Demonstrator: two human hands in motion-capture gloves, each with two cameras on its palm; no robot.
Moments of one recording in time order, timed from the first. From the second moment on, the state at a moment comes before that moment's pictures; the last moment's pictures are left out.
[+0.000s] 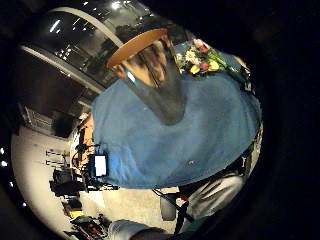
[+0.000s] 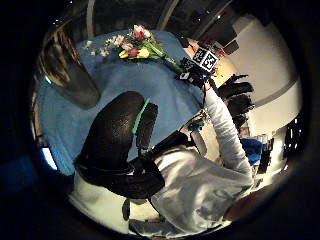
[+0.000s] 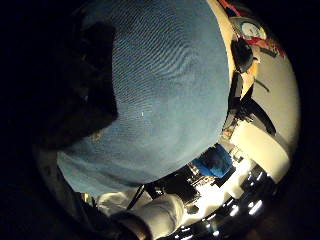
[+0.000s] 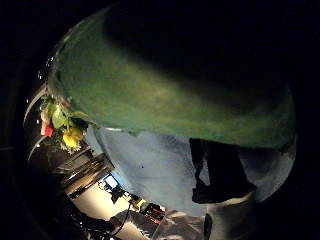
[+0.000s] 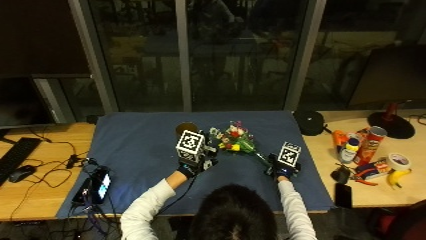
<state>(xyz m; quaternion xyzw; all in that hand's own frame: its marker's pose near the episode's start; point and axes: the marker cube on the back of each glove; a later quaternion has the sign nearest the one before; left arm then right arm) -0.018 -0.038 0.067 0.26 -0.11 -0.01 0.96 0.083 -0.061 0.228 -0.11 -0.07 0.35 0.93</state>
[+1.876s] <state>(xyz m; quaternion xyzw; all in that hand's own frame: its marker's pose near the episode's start) 0.068 -0.131 -0.030 0.05 0.58 0.14 0.80 -0.099 -0.117 0.076 0.37 -0.58 -0.02 0.73</state>
